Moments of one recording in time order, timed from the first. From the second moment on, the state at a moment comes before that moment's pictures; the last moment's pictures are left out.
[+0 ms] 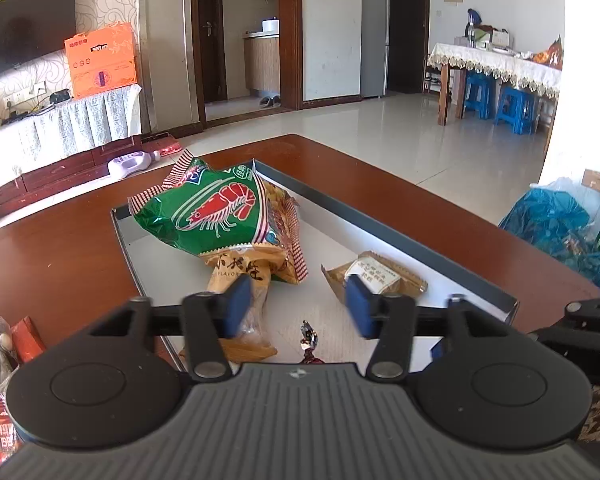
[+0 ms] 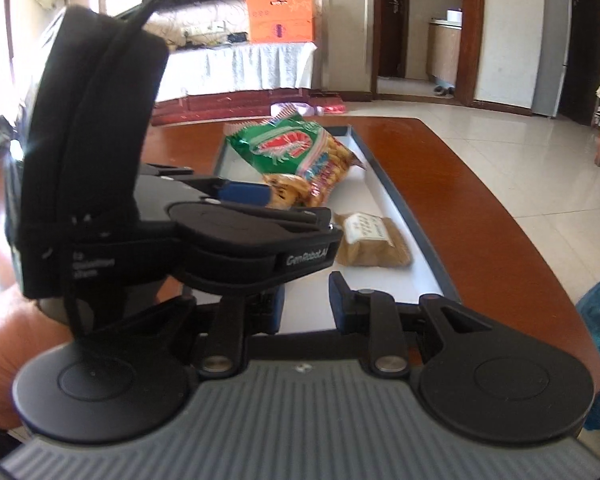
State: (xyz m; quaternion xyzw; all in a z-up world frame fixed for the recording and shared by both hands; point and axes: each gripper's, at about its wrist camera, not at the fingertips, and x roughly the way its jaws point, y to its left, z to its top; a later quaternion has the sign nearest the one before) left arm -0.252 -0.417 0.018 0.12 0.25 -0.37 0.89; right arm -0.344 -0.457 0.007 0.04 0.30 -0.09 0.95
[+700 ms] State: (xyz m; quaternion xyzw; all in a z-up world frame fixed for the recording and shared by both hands) left arm -0.274 -0.362 0.027 0.12 0.24 -0.33 0.90; right arm -0.340 -0.467 0.002 -0.06 0.31 -0.33 0.89
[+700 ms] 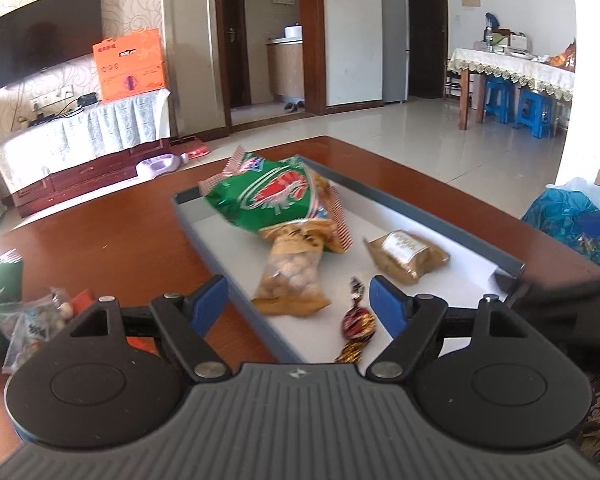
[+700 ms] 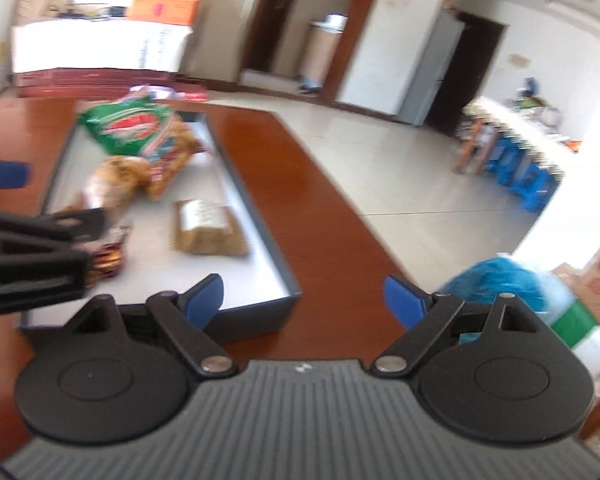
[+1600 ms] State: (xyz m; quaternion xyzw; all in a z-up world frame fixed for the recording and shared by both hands) left arm -0.291 -0.289 0.028 0.14 0.24 -0.26 0.92; right arm -0.388 -0.451 0.046 0.06 0.11 -0.12 0.98
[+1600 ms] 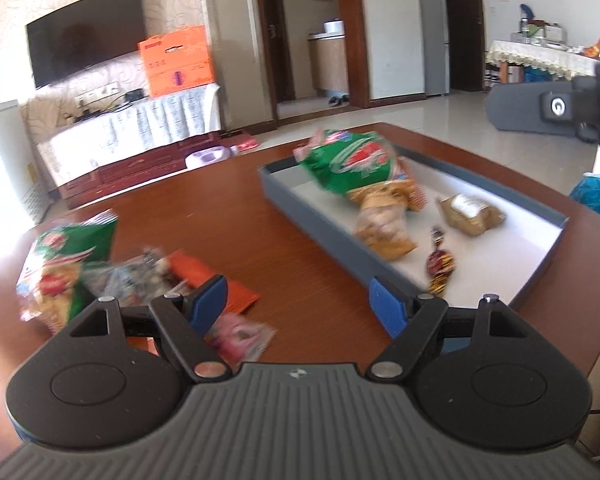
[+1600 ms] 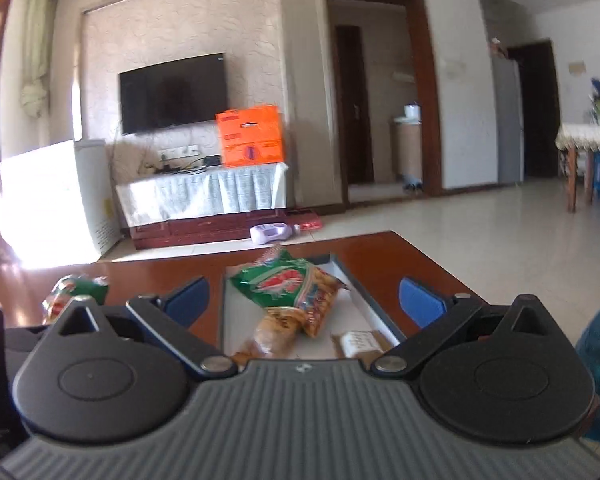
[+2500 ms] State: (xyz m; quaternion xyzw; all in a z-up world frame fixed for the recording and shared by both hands) left arm -0.247 -0.221 0.008 0.09 0.30 -0.20 0.93; right arm -0.345 -0.363 0.041 0.01 0.17 0.05 0.98
